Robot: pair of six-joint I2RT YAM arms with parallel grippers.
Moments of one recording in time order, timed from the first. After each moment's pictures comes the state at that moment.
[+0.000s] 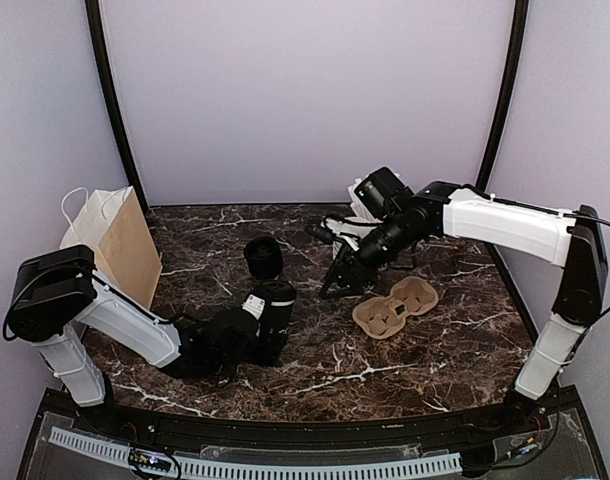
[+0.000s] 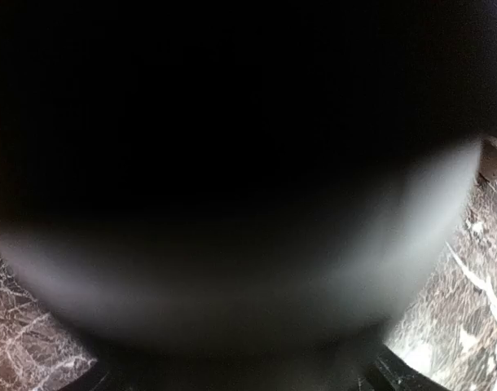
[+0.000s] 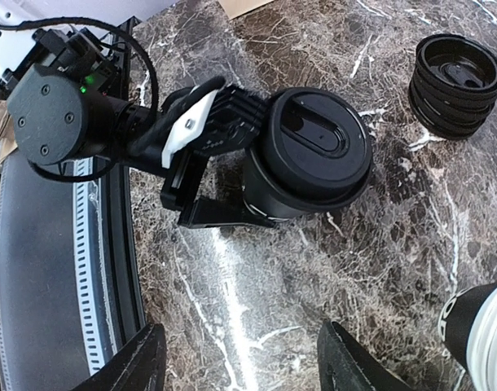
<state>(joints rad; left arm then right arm) -1.10 1.70 0.56 0.49 -0.47 -0.40 0.79 1.70 1.45 -0.77 -0.62 -0.27</state>
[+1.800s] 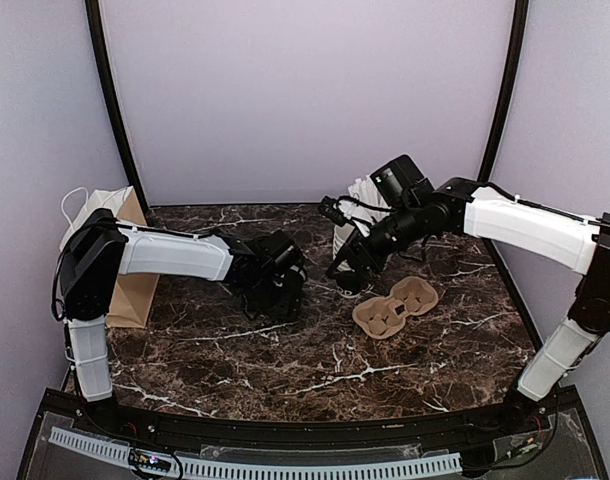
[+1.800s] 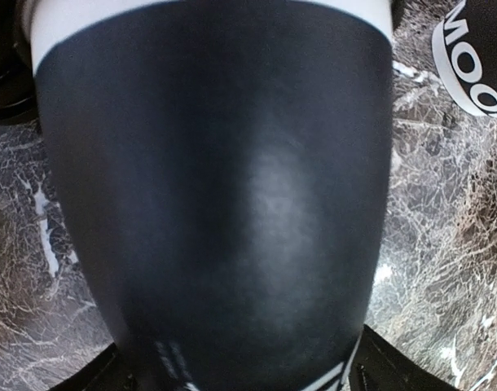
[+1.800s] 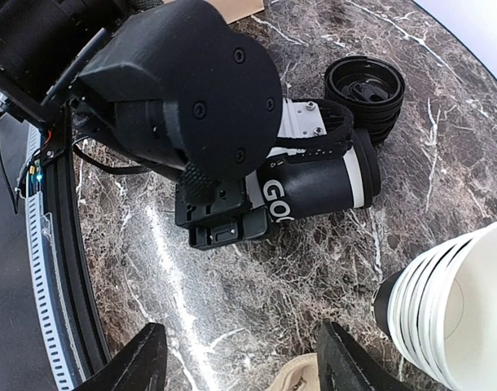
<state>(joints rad) -0.87 1.97 1.36 -0.59 -0.13 -0.60 0.77 1.61 1.42 -0.68 -0.44 -0.20</state>
